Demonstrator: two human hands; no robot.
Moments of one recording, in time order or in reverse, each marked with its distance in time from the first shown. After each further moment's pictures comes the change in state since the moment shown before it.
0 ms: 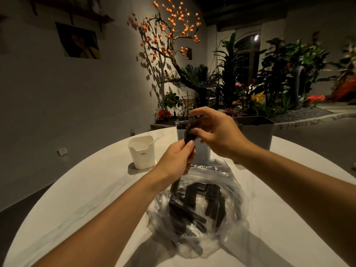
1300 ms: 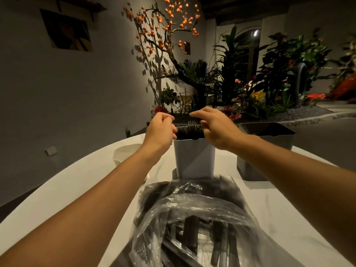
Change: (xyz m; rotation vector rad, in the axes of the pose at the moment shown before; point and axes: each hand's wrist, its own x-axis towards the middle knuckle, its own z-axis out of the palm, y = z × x) left_hand 0.140 0.000 -0.050 0.146 0.443 0.062; right_hand 0.111 0.103 0.013 -0.606 -0.135 -0.053
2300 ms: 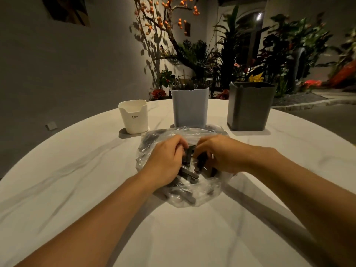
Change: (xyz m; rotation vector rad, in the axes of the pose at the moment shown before) left_hand -0.201 -0.078 -0.016 0.404 -0.282 0.265; right_hand -0.190 -0.052 0.021 -0.099 -0.528 -0.145
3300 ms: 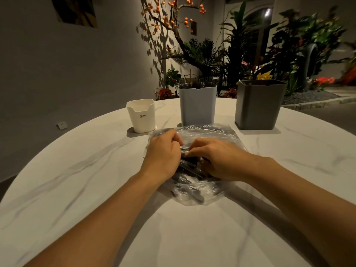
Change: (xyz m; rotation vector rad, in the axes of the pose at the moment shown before) left_hand 0.000 -0.002 -0.011 0.071 0.243 -0.139; right_hand 0.006 -0.018 0.022 -0.011 0.218 -0.197
